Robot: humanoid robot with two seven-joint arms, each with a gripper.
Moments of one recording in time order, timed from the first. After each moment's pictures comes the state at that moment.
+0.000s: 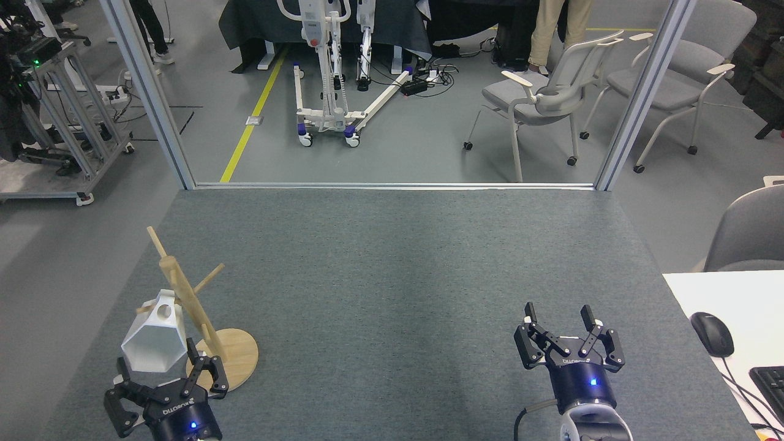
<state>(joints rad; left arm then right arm) -0.05 0.22 -0.37 -1.40 -1.68 1.05 0.00 -0.09 0.09 -0.16 -1.43 1.54 -0.14 -0.07</state>
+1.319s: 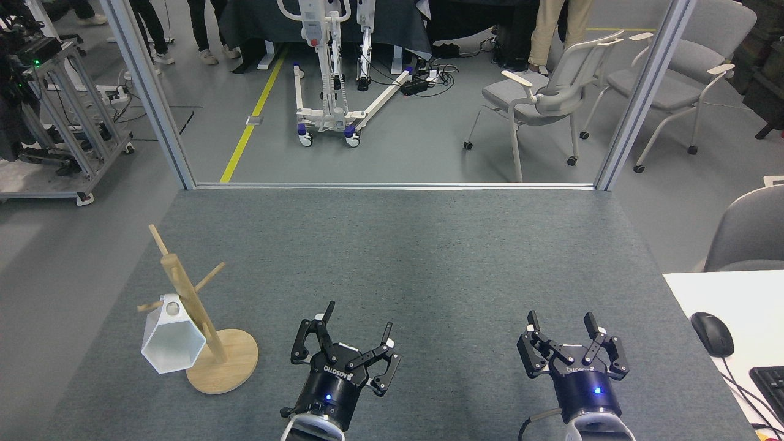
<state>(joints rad) -0.15 0.00 -0.48 -1.50 -1.67 0.21 0.07 -0.06 0.08 -0.16 -1.45 1.54 -0.15 -0.06</state>
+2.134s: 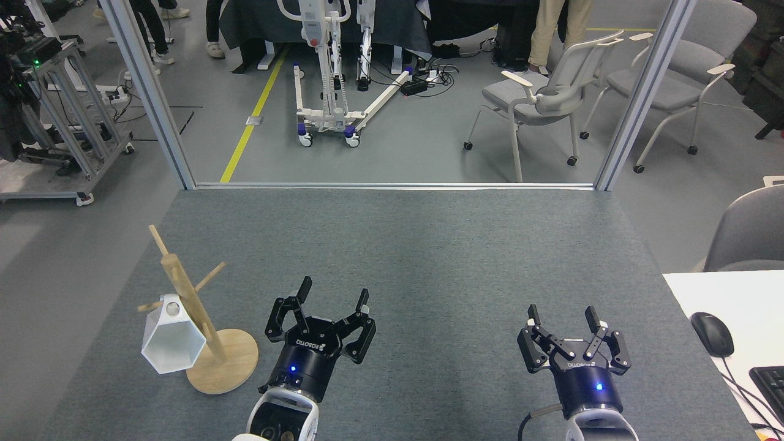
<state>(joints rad) -0.16 -0.01 -0.31 -1.50 -1.45 0.06 0.17 -0.06 0.08 -0.16 -1.49 1.54 -0.15 -0.06</state>
